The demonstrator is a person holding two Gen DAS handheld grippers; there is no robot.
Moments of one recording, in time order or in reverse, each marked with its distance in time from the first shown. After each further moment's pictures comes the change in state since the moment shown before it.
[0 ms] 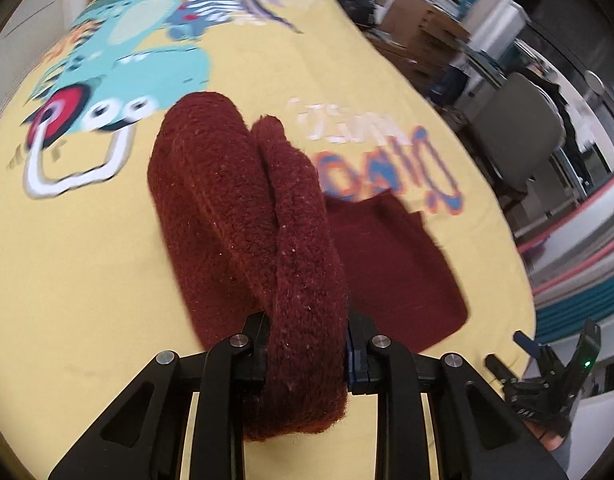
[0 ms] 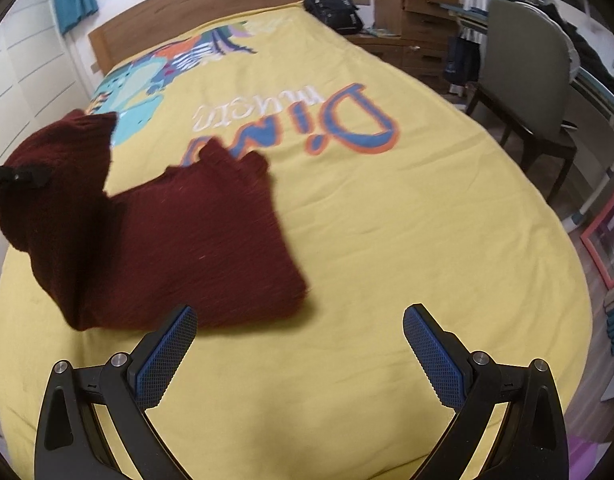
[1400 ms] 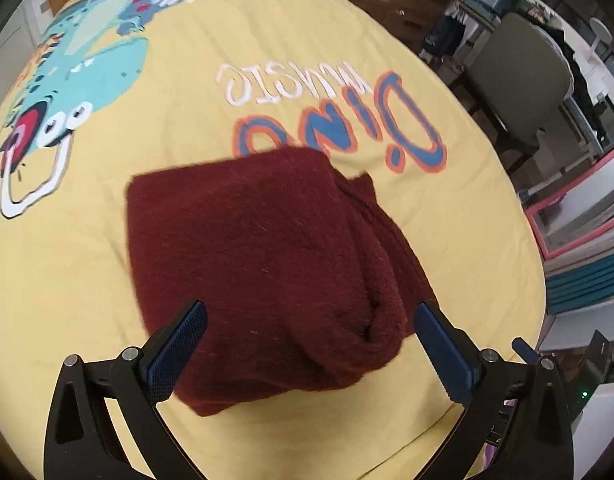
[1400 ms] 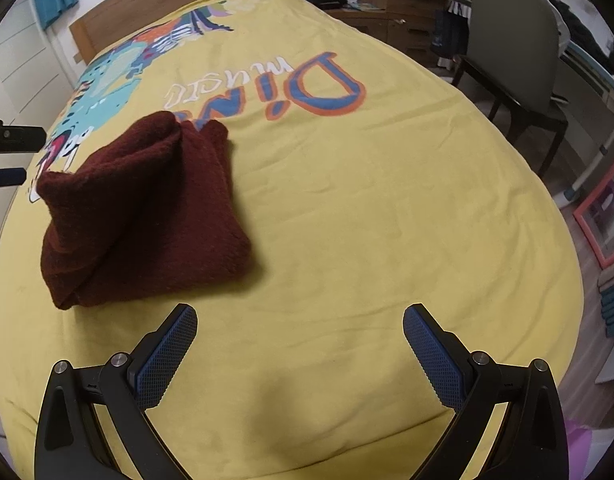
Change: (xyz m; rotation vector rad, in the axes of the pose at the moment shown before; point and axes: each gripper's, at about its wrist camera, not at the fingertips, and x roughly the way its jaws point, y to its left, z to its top) left arm 0.069 -0.103 0.008 0.060 0.125 0.085; right arm 0.004 -0.034 -0.016 0.014 0.093 -0.018
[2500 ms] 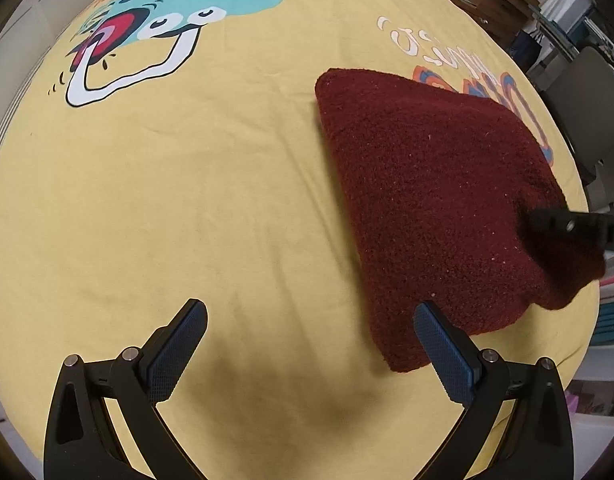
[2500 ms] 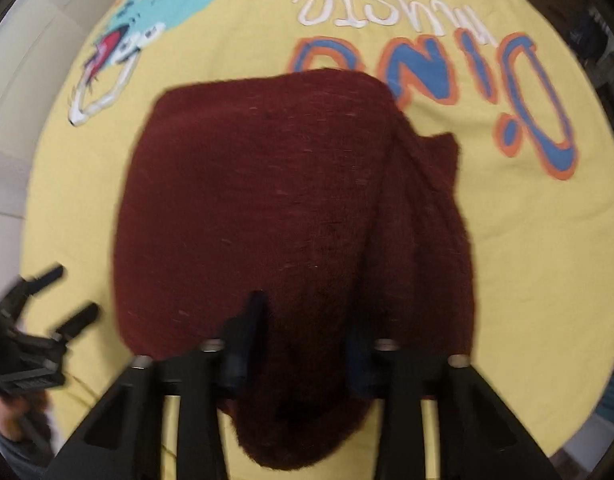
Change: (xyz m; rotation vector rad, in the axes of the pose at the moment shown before) left arm 0.012 0.152 -0.084 -0.162 0.063 0.127; right arm 0.105 0.161 0.118 -0.270 0.415 0.171
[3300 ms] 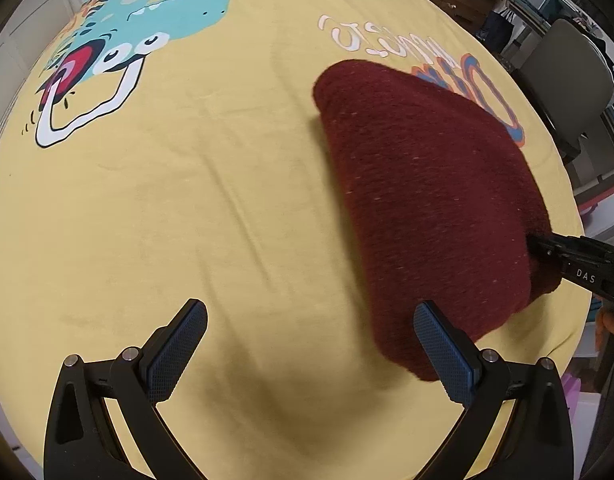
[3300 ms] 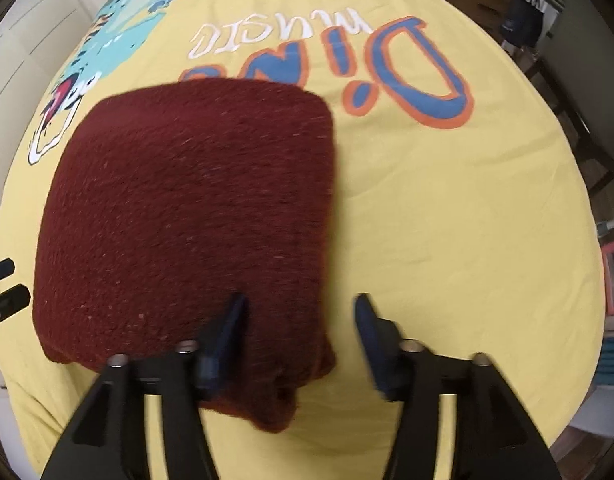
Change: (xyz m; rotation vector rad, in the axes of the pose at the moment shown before) left arm 0.002 -0.054 0.014 0.085 -0.003 -0.031; right arm -0.013 -0.102 -0.054 0.138 -0.159 -0.103
